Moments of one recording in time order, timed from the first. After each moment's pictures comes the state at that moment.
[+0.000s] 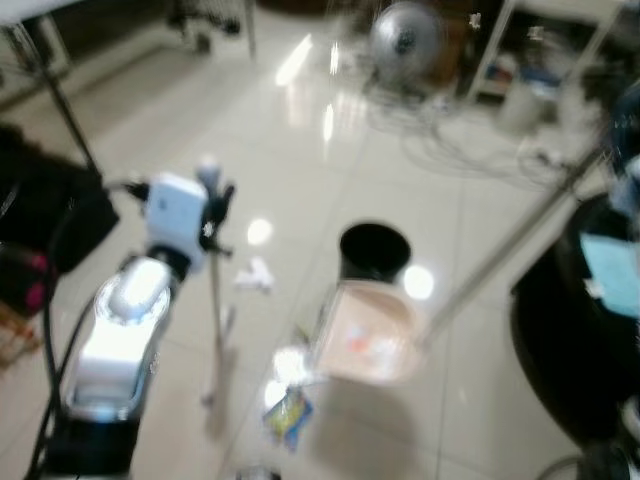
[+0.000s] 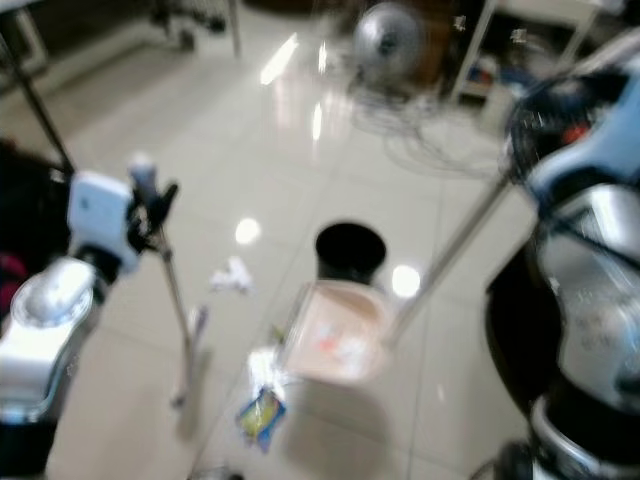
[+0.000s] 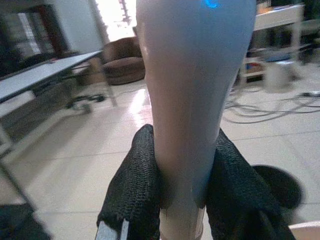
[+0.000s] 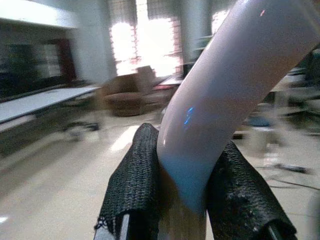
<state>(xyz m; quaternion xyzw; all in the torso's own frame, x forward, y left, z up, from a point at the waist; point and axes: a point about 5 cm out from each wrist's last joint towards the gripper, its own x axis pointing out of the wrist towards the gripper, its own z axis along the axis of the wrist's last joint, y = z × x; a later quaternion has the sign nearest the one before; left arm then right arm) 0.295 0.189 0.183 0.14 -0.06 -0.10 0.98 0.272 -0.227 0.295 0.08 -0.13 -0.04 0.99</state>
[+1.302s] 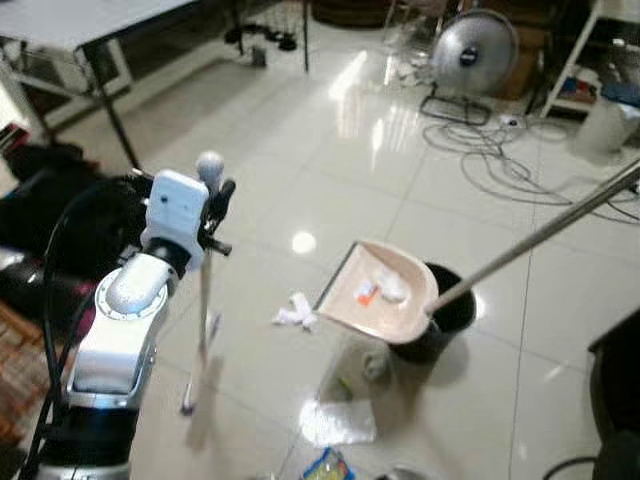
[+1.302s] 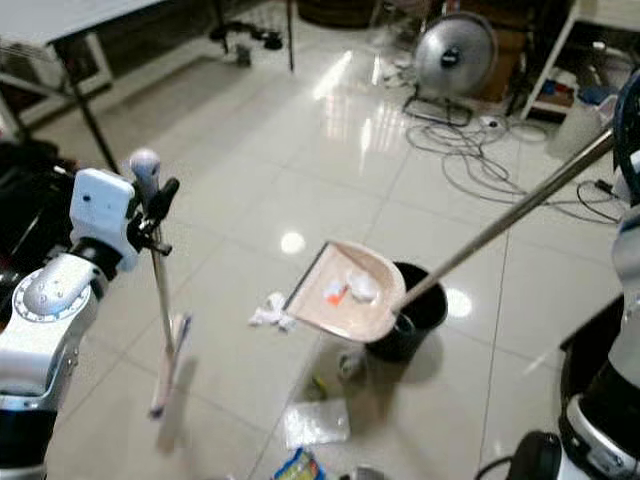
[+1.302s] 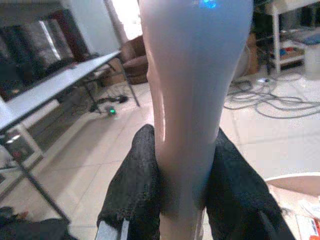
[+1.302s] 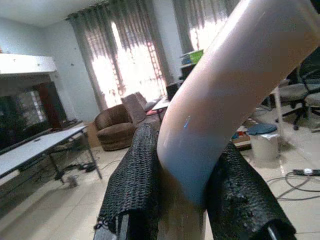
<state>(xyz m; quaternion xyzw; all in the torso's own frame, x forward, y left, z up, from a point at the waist) 0.302 0.184 0.182 0.15 -0.06 -0.12 0.98 0.258 -0.289 0.307 0.11 -0.18 -0.16 0.96</state>
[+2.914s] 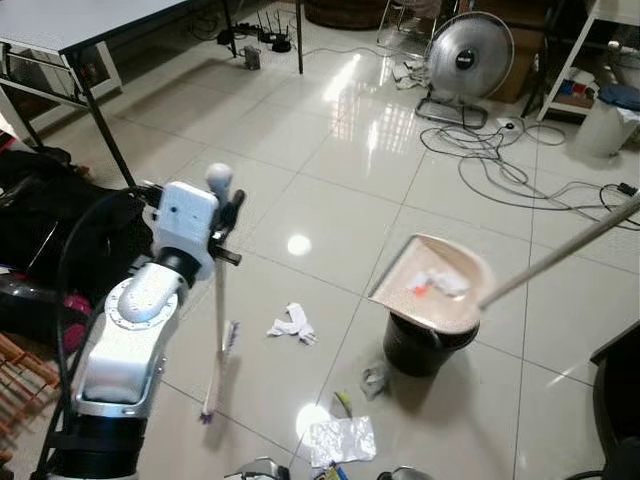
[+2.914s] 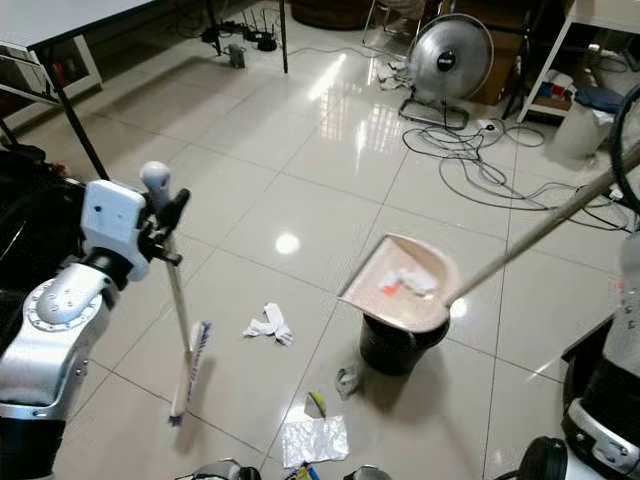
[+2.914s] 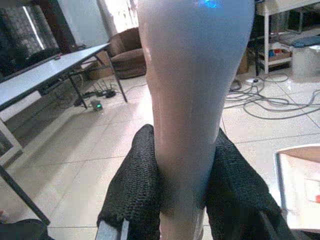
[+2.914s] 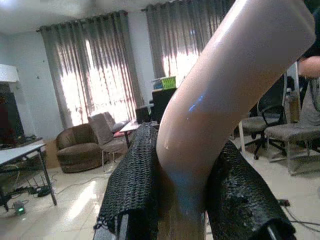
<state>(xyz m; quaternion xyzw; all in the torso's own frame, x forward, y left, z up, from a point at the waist) 0.297 0.175 0.173 0.13 -0.05 -0.14 0.98 0.265 -0.310 0.298 0.05 -0.23 -0.22 0.95</state>
